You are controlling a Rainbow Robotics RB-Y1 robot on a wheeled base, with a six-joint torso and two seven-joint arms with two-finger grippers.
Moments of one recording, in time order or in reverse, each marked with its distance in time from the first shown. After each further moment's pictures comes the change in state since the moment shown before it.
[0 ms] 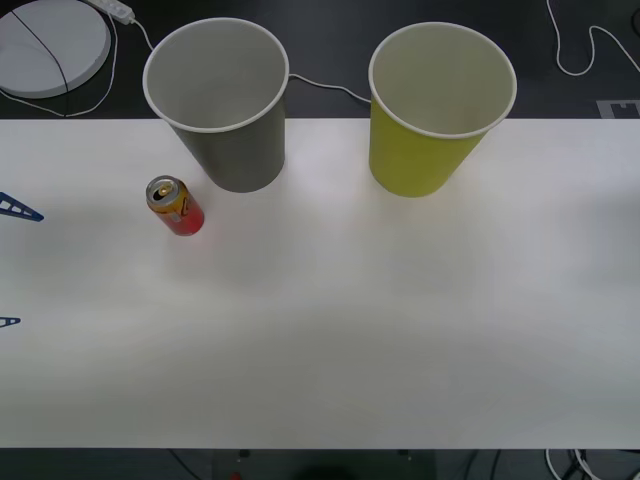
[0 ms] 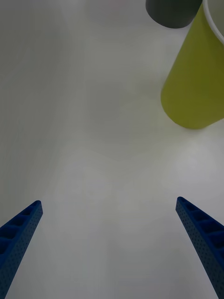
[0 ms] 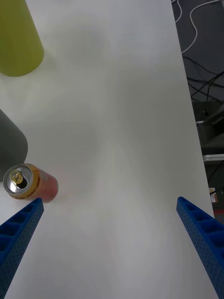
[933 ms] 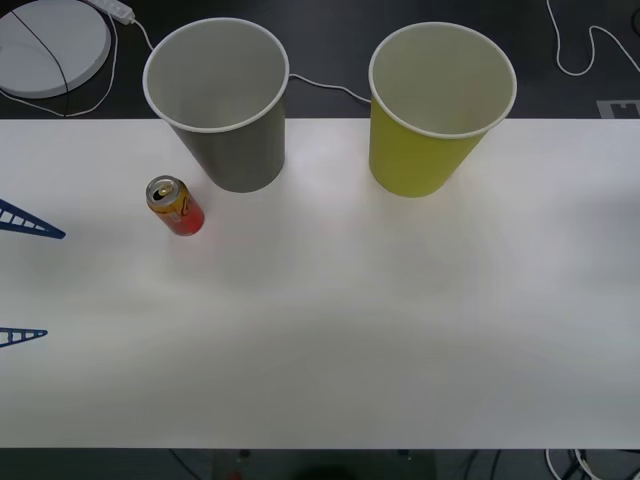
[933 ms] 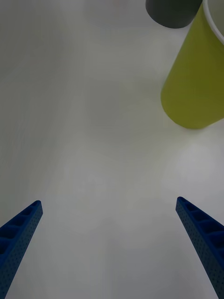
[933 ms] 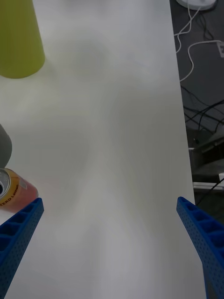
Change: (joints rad) right arm 0.000 0.000 0.000 0.000 0.000 0.000 0.000; left arm 0.011 -0.036 -0.093 0.049 0.056 0.050 0.041
